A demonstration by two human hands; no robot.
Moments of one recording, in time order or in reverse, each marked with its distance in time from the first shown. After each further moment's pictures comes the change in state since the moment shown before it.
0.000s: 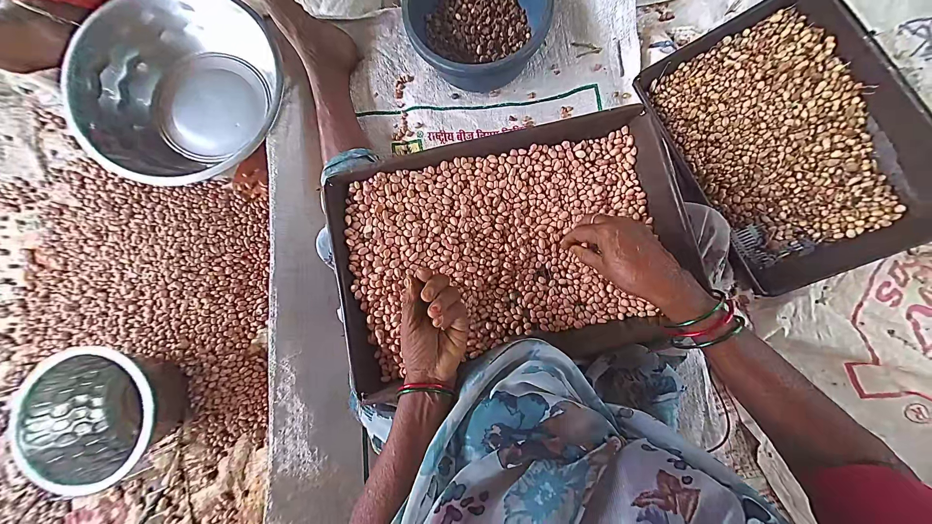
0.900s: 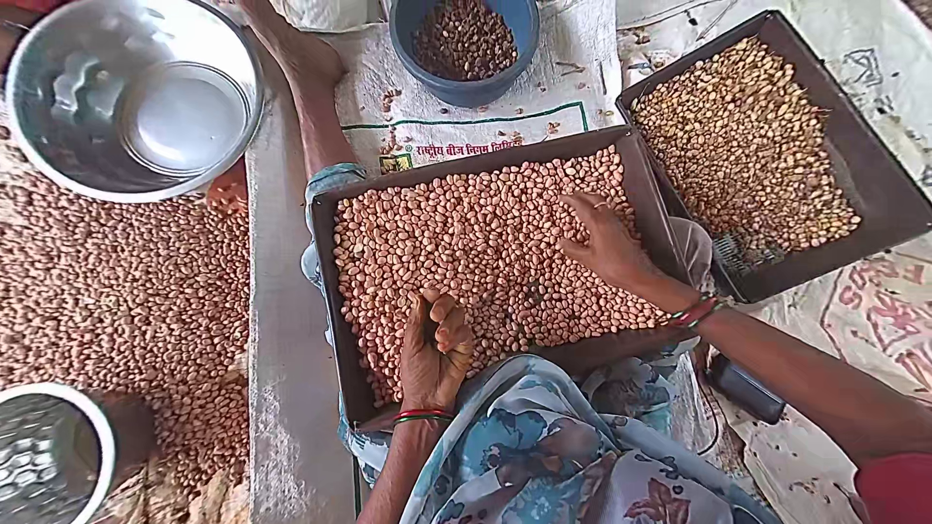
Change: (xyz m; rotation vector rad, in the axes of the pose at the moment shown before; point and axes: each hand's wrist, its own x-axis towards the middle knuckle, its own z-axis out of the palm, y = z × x) left_hand 0.000 -0.001 0.007 0.011 0.036 -0.084; right_hand 0.026 0.017 0.005 0.040 0.091 0.182
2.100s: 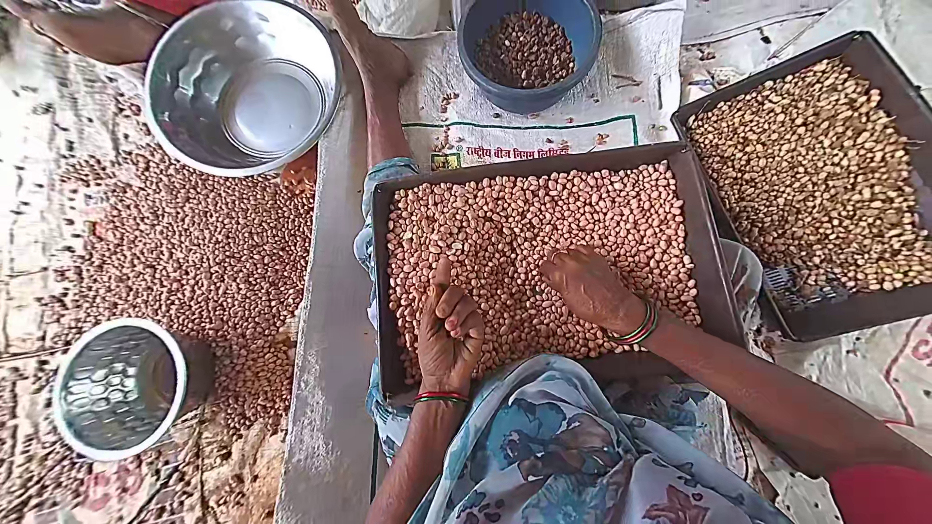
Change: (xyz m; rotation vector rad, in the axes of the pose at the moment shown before) left_hand 0.004 0.015 -0.009 -0.069 -0.078 0.172; right_hand 0.005 -0.042 0.057 -0.267 -0.081 -0.515
